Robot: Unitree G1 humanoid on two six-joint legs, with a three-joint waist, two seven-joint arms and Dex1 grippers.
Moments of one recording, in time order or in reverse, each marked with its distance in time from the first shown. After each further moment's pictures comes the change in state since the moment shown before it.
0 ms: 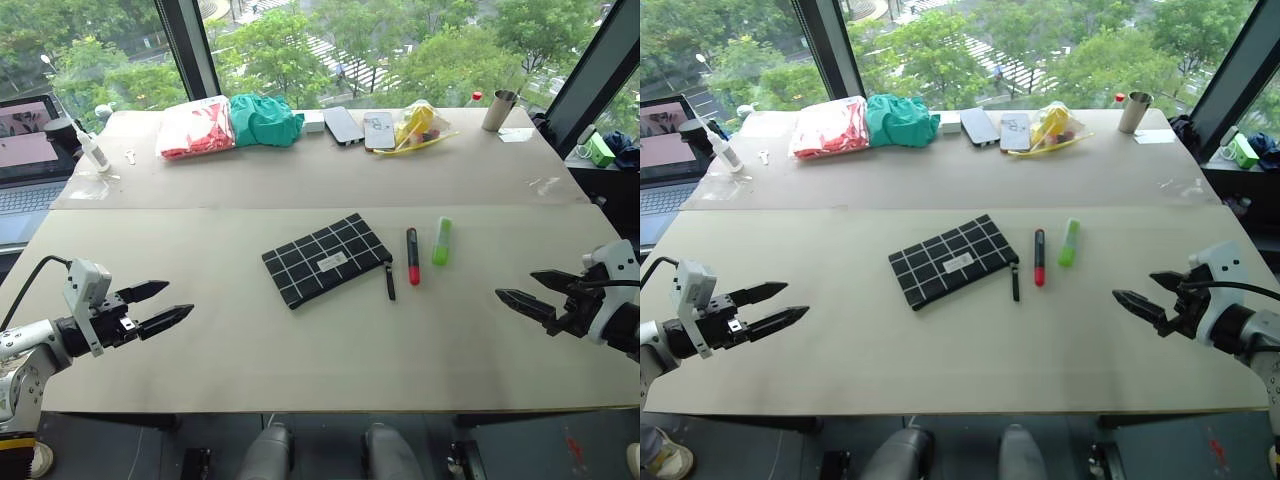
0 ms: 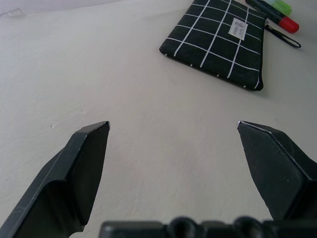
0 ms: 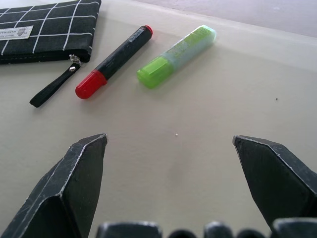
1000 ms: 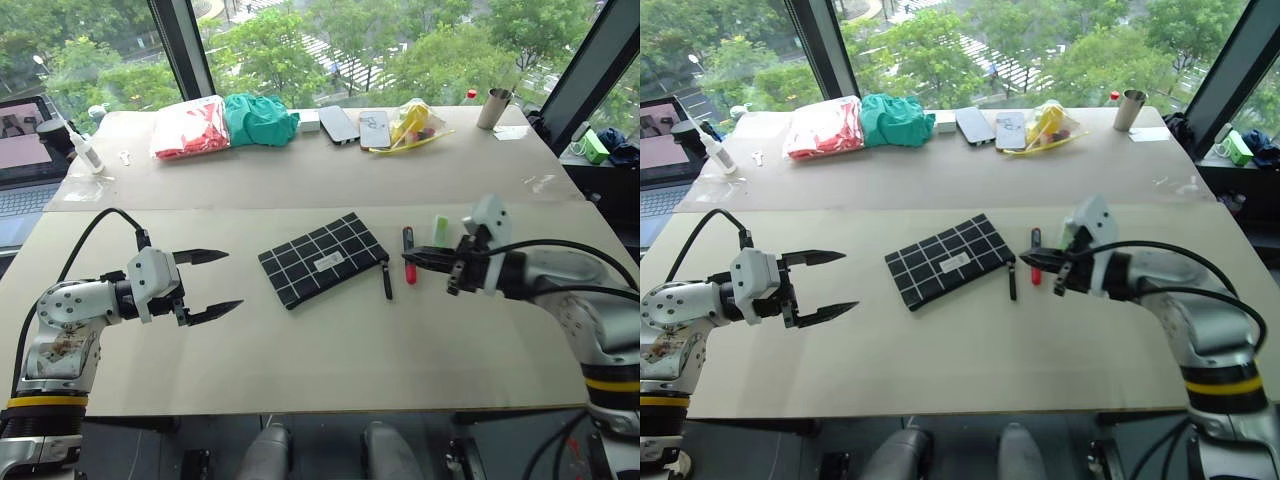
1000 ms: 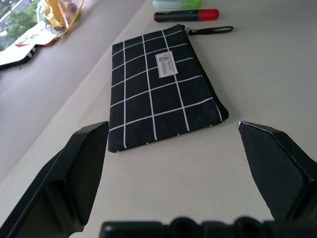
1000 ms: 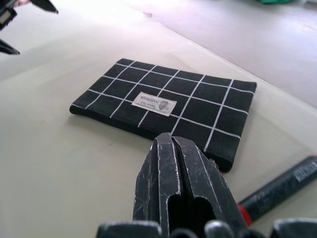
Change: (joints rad) left arm -0.263 -0.053 -0.262 0.061 0.233 -0.583 -0.145; right arm -0.577 0.181 0.565 0.064 -0.119 -0.020 0.016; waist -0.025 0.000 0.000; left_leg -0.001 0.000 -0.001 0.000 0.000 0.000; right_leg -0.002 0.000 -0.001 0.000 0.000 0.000
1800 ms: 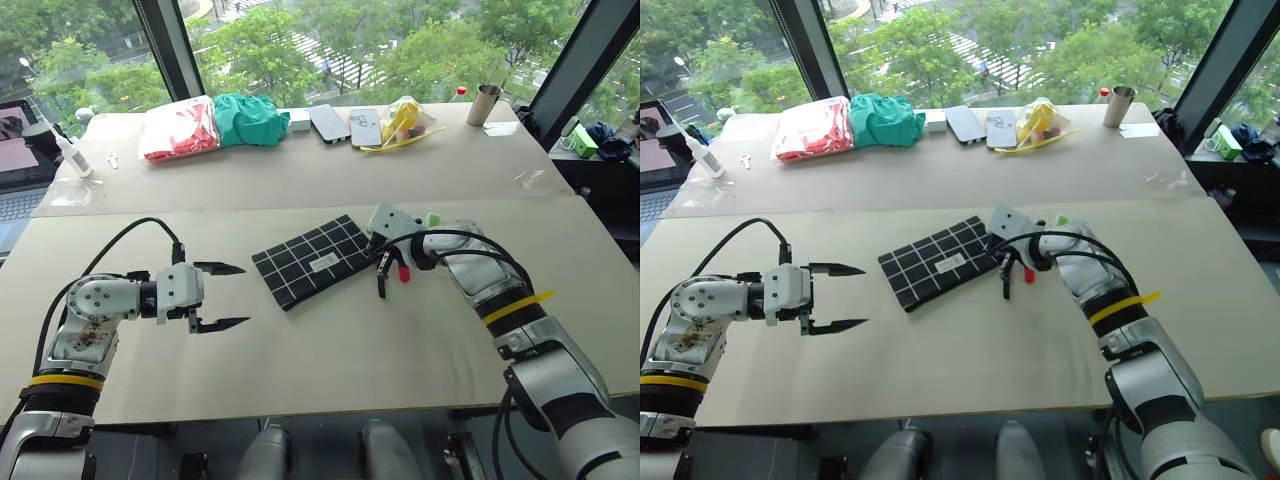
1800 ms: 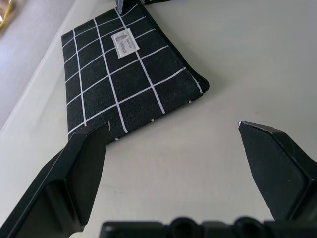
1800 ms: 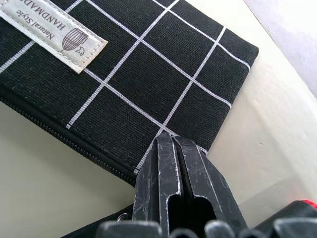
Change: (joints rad) left arm -0.104 0.011 -0.168 0.208 0.158 -0.185 -0.063; right arm -0.289 0.190 0.330 0.514 -0.532 -0.266 -0.013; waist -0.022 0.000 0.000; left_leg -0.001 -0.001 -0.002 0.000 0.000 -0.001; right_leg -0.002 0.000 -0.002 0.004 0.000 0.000
